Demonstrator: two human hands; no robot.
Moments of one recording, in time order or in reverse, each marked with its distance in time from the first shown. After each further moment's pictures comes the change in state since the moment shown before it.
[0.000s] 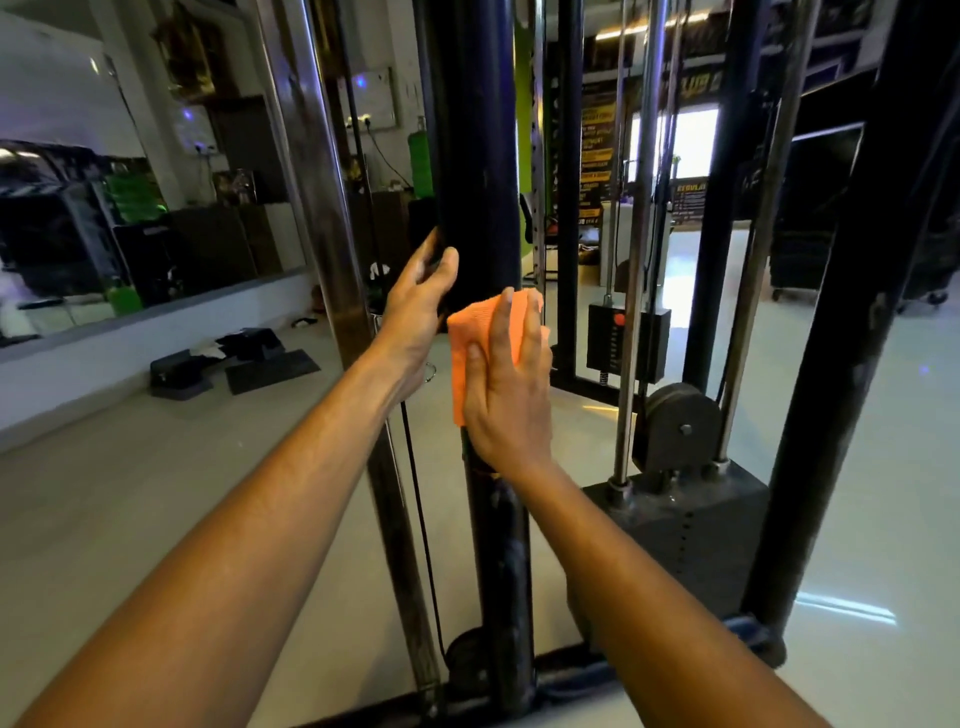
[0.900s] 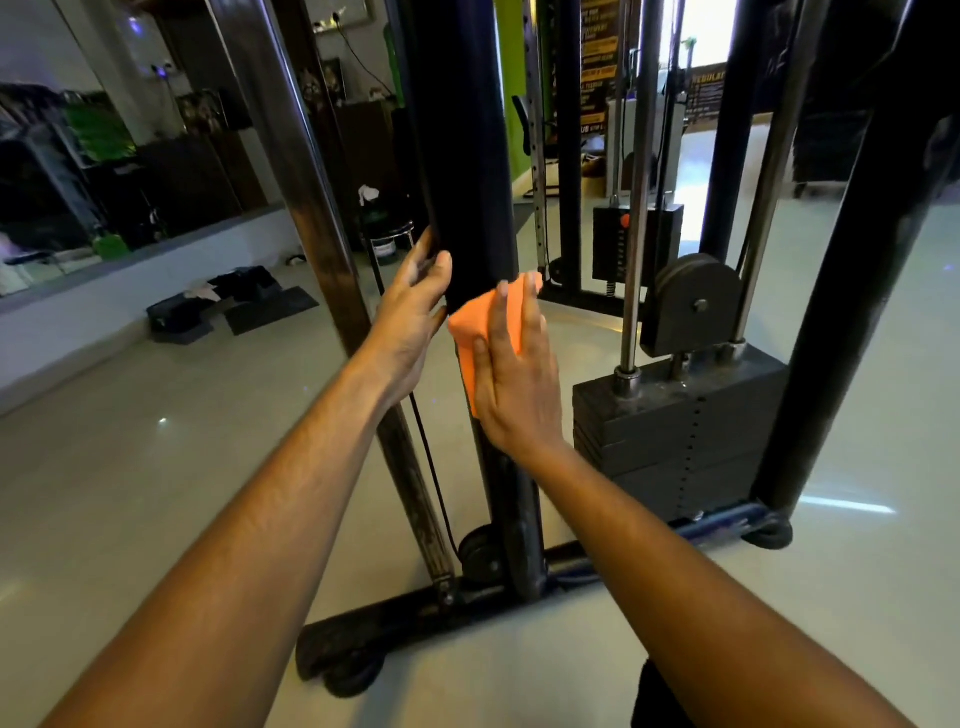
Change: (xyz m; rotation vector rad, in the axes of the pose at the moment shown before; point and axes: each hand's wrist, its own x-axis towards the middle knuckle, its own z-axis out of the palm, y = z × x) left_hand -0.080 -0.098 -0.005 0.011 -0.076 -0.138; right_hand -0.107 0.068 0.034 -0.026 -0.065 -0.001
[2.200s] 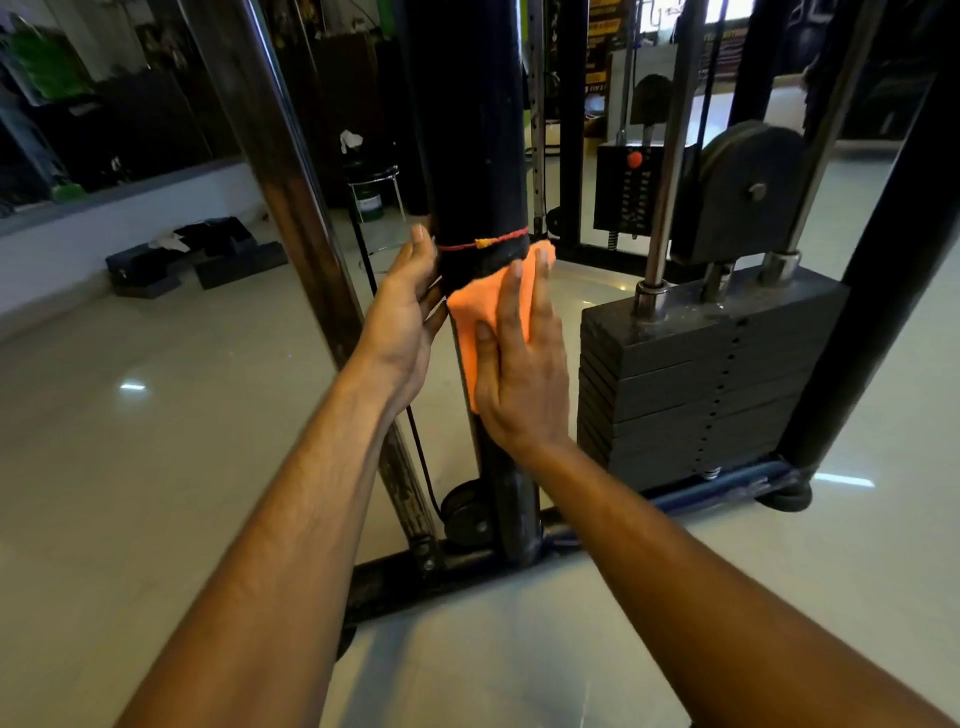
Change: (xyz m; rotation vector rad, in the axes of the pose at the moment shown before) left_hand -0.032 -0.122 0.005 -0.145 0.069 -0.018; right_hand -0.072 0.067 0.061 0.001 0.102 -0.094
